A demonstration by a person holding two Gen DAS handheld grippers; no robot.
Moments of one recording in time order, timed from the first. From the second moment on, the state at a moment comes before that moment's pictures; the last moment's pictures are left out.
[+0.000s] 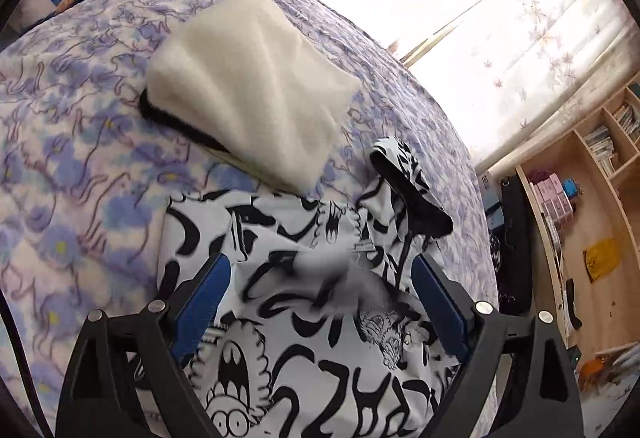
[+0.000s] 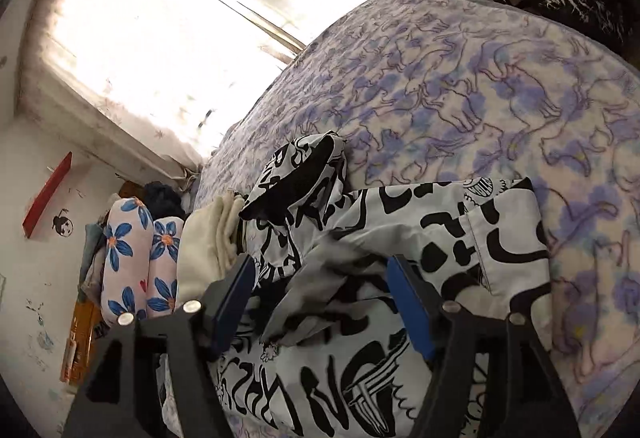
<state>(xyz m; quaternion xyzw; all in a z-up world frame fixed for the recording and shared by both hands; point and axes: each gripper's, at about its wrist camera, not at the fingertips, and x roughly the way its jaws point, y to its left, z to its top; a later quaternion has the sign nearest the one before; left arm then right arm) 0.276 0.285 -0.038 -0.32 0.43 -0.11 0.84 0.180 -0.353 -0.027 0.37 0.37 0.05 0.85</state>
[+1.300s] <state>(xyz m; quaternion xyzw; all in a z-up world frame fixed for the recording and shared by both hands) 0.372 0.186 -0.151 -0.05 0.47 -0.07 0.88 0.276 -0.341 -0.162 0.12 0.47 -0.12 0.87</state>
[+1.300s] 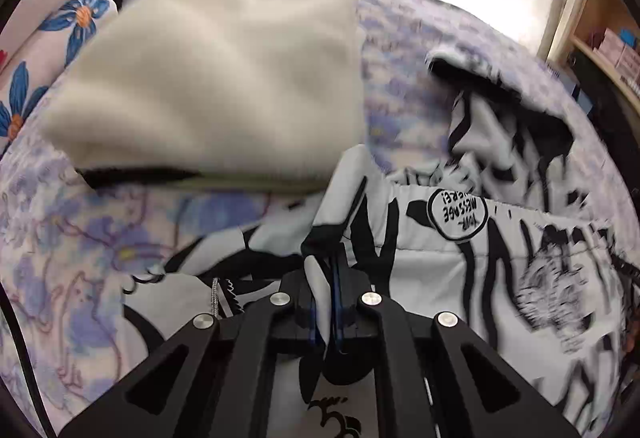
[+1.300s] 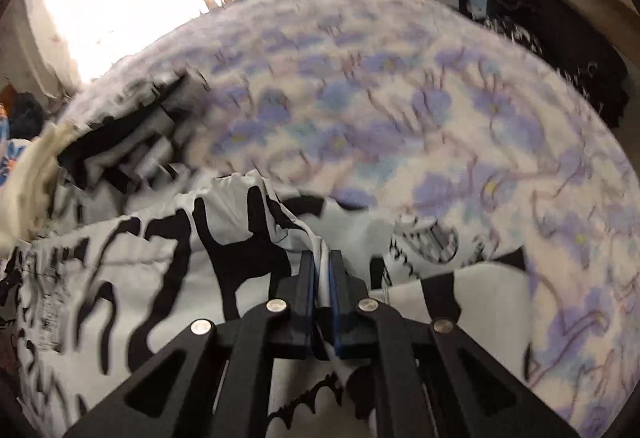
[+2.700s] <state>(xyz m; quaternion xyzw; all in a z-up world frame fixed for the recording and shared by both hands) 0.236 0.240 -0.154 -0.07 0.48 -0.05 0.88 0.140 -0.342 -0.140 0.05 0.45 -0.16 0.88</state>
